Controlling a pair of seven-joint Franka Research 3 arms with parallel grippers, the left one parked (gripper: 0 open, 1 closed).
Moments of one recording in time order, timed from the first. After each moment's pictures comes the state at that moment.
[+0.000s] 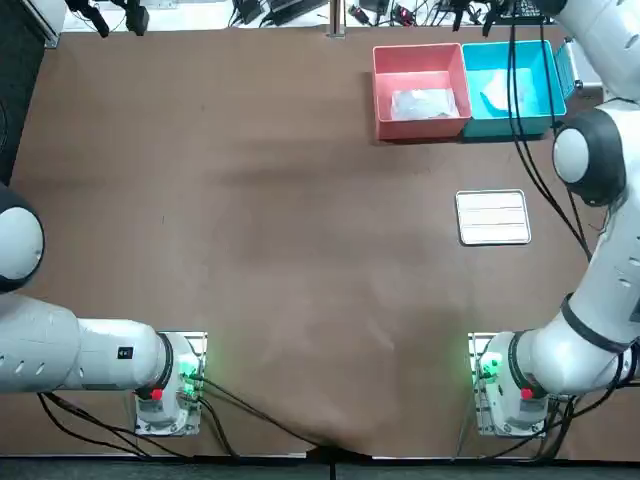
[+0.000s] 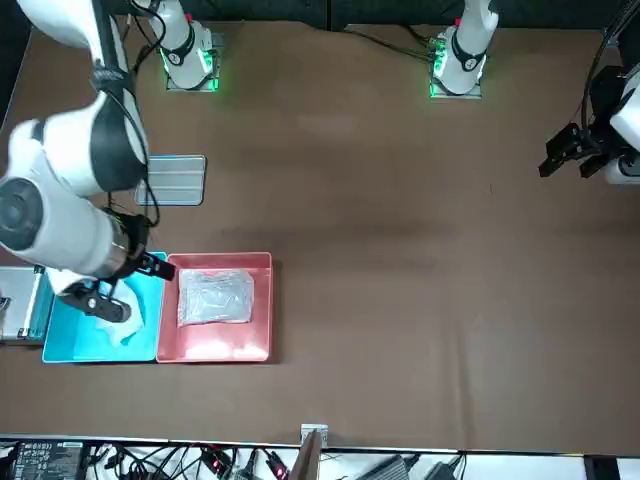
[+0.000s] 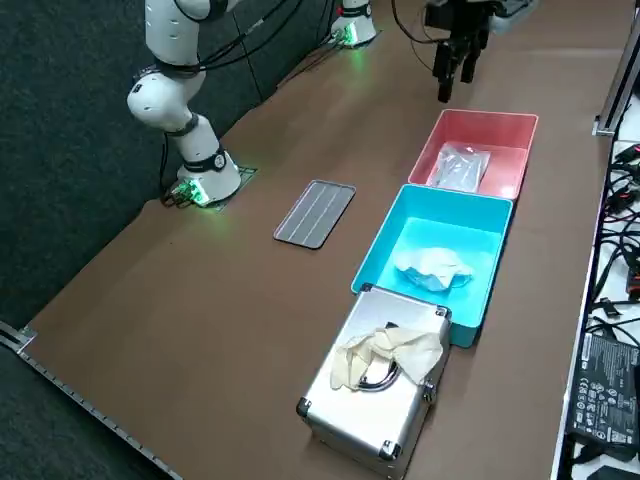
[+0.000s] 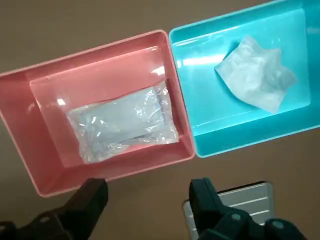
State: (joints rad) arm 0.20 0.60 0.01 -1.07 -0.02 1.57 0.49
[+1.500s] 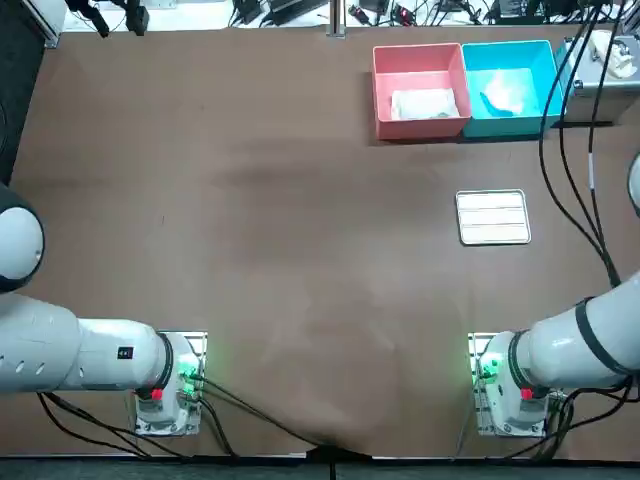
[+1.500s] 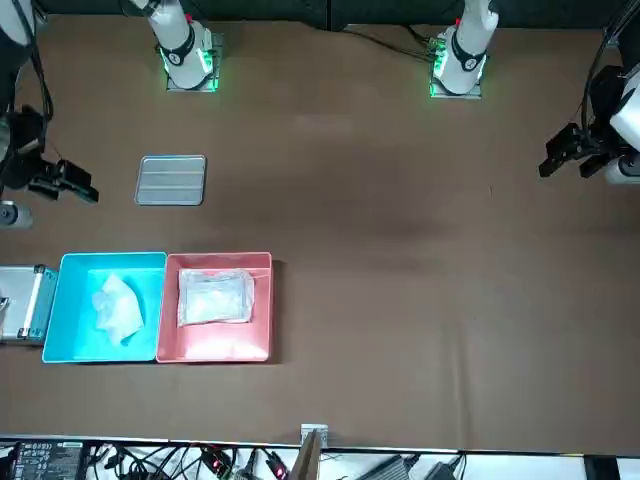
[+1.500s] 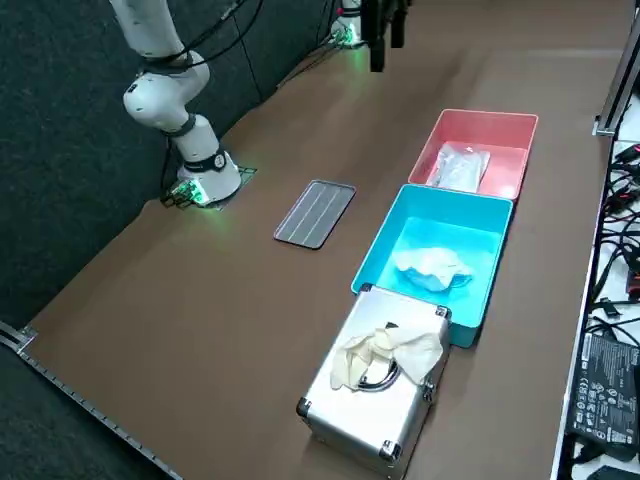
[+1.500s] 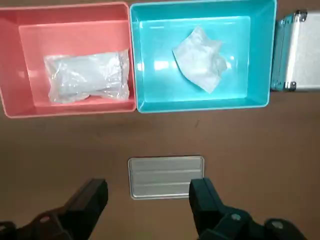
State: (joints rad) arm 0.02 0.21 0.01 -1.34 -0.02 1.46 0.06
